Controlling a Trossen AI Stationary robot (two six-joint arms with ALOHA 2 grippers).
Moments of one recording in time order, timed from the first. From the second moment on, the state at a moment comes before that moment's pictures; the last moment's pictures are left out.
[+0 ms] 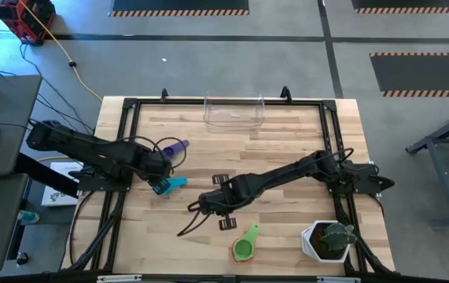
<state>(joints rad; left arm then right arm) -0.17 1.12 0.77 -1.09 -0.06 -0.92 0.30 2.23 2.08 -1.05 0.13 0.08</state>
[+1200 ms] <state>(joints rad) -0.16 1.14 0.51 -0.82 -0.04 -0.86 0.25 2.23 2.08 -1.00 0.20 0.13</state>
